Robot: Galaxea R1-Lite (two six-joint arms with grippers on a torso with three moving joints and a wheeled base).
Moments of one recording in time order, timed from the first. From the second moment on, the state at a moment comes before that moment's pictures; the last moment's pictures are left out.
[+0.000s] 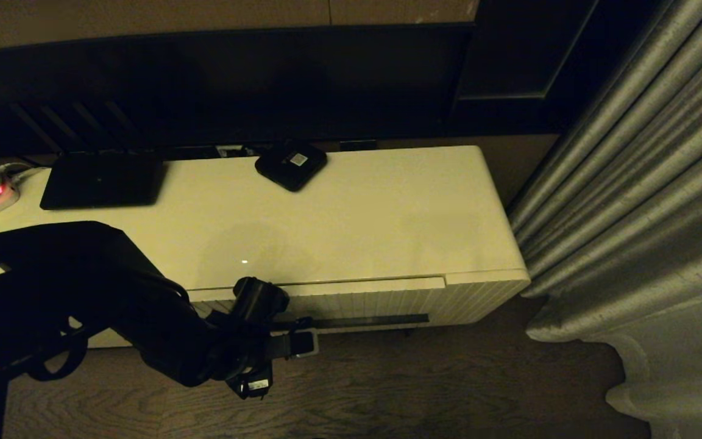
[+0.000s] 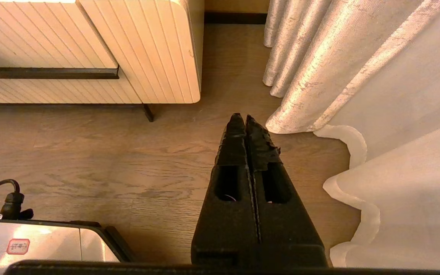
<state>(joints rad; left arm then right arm) -0.40 2.13 -0.83 -0.36 0.28 1.07 0.00 0.00 0.00 0.00 0.01 0.01</state>
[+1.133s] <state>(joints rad) -0.41 2.12 -0.74 -0.40 0.26 1.07 0.00 0.00 0.00 0.00 0.01 0.01</state>
